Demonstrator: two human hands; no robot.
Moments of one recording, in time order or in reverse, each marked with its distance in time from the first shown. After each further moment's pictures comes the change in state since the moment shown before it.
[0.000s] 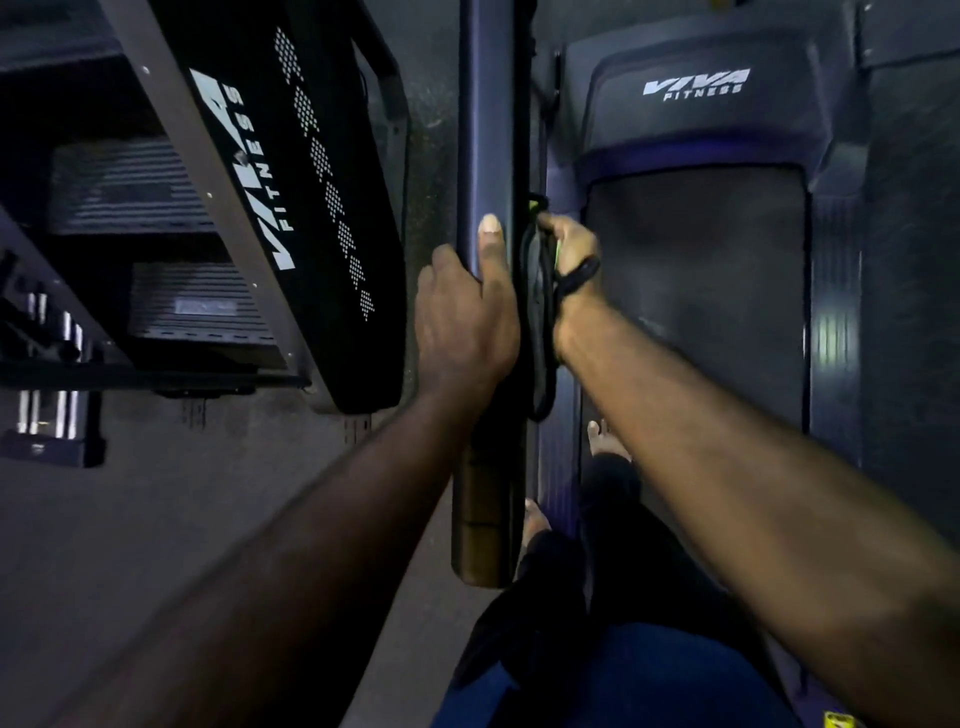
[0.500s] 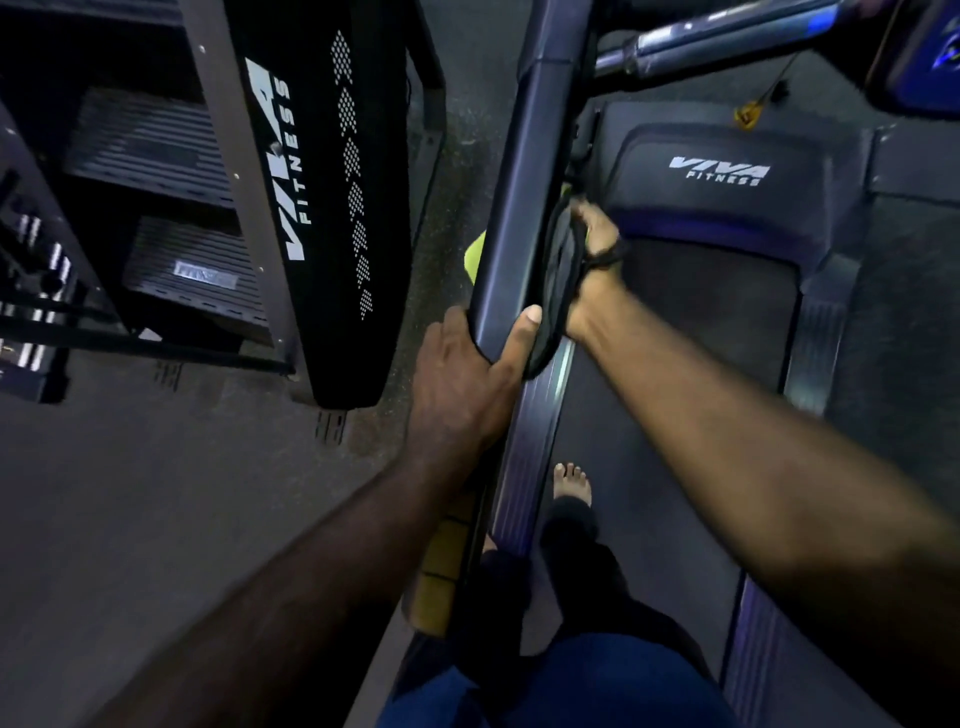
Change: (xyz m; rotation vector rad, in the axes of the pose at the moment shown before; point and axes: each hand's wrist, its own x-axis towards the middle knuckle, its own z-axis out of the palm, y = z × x) left_hand -0.002 0.004 -0.006 0.025 -0.054 -0.058; right_hand 0.123 -0.044 0.031 -0.207 -0.171 0.156
